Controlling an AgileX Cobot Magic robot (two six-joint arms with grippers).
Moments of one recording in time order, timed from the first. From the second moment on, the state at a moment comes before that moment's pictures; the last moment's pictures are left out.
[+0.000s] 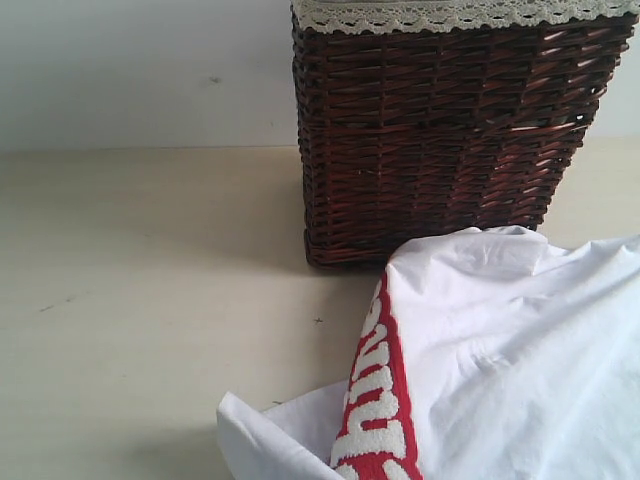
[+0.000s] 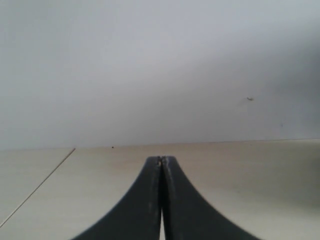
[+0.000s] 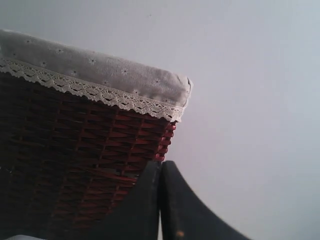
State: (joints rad) left arm 0.11 0.01 0.00 -1.28 0.05 1.36; right arm 0.14 0.01 -0.12 0.18 0.00 -0.49
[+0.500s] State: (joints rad) left arm 0.11 0.01 0.00 -1.28 0.05 1.36; right arm 0.14 0.01 -0.12 0.18 0.03 -0.49
